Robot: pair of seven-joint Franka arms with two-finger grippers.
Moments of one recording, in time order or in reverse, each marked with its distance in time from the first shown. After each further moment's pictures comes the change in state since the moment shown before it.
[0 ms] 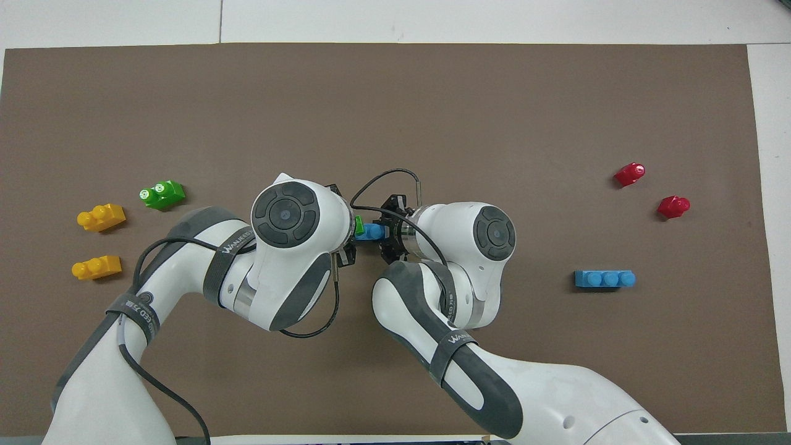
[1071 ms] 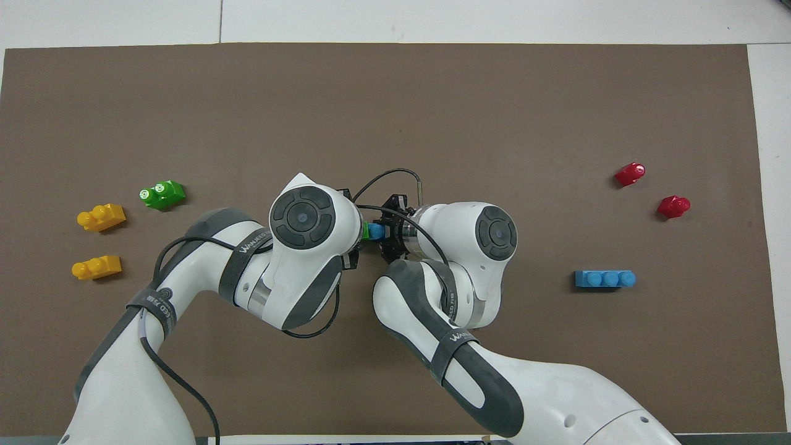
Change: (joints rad) left arm -0.019 0.037 0.004 0.004 0.008 0.014 0.146; right arm -0.001 0.000 -0.001 -0.001 0.023 0.000 -0.009
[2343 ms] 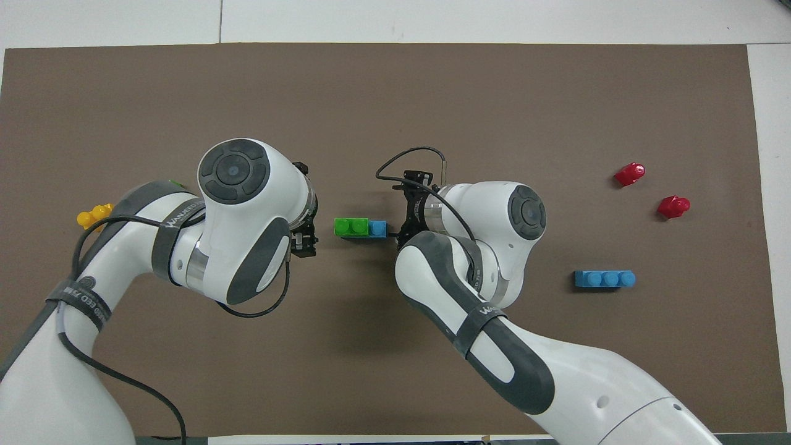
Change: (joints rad) left arm 0.118 -0.063 0.014 0.067 -0.003 -0.200 0.098; right arm -0.085 -0.015 -0.008 0.036 0.036 -0.049 0.000
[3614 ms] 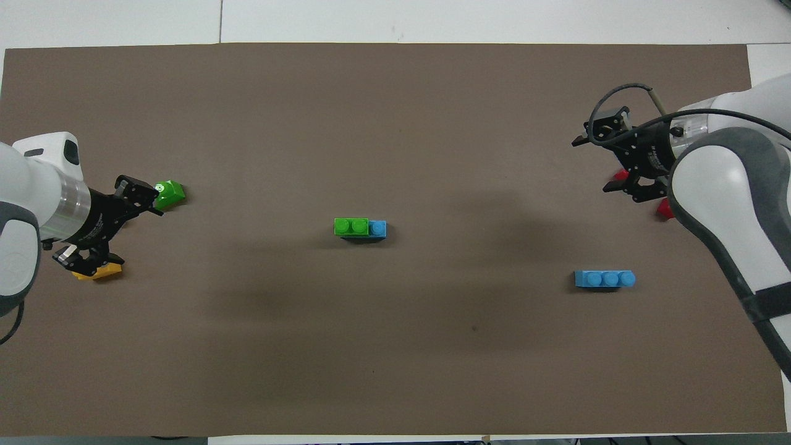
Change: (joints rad) left arm 0.428 -0.249 0.012 -0.087 -0.001 -0.269 1.205; right arm -0.530 -0.274 -0.013 0.102 -0.478 -0.603 -0.907
